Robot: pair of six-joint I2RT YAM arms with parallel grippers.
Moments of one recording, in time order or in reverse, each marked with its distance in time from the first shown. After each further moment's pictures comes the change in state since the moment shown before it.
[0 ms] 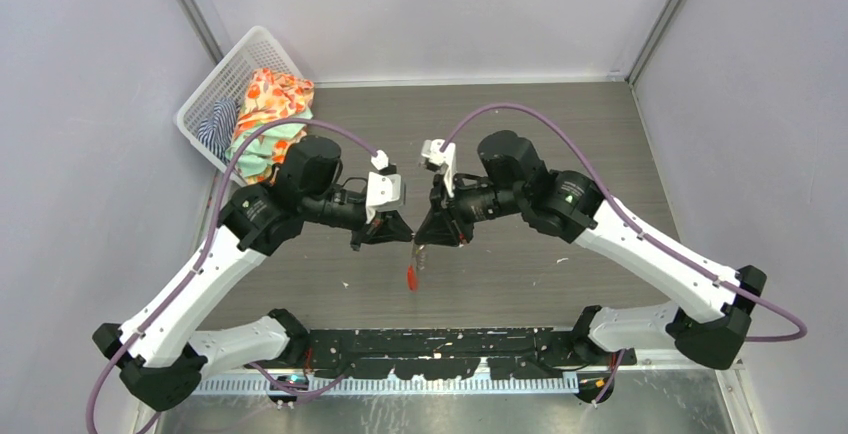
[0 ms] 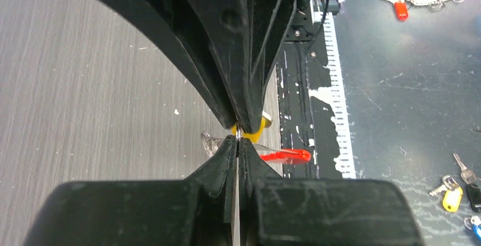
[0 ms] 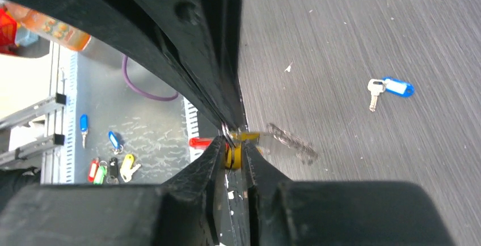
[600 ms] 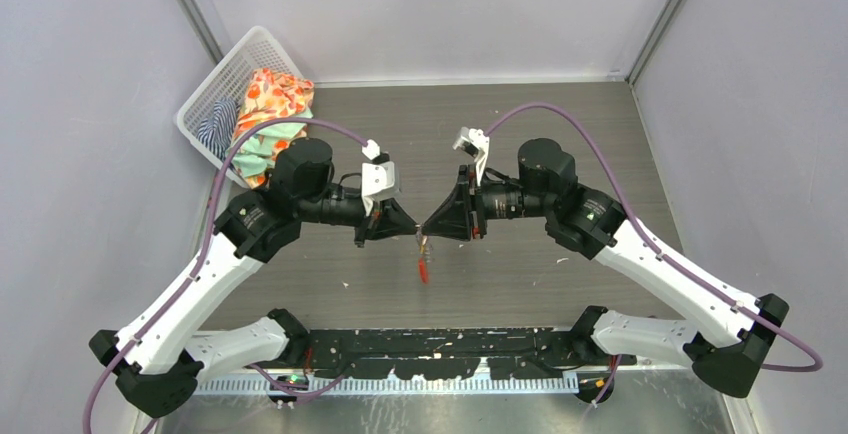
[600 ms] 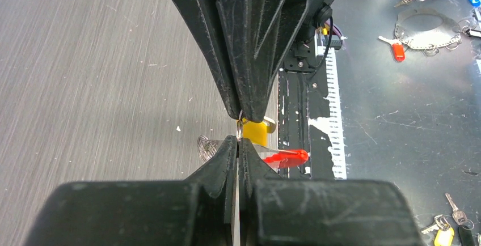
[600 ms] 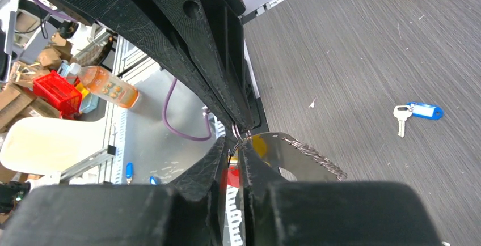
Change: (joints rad) left arm 0.000 -0.054 -0.065 0.181 -0.034 -0.186; right arm -0.100 -0.179 -0.243 0.349 -0.087 0.304
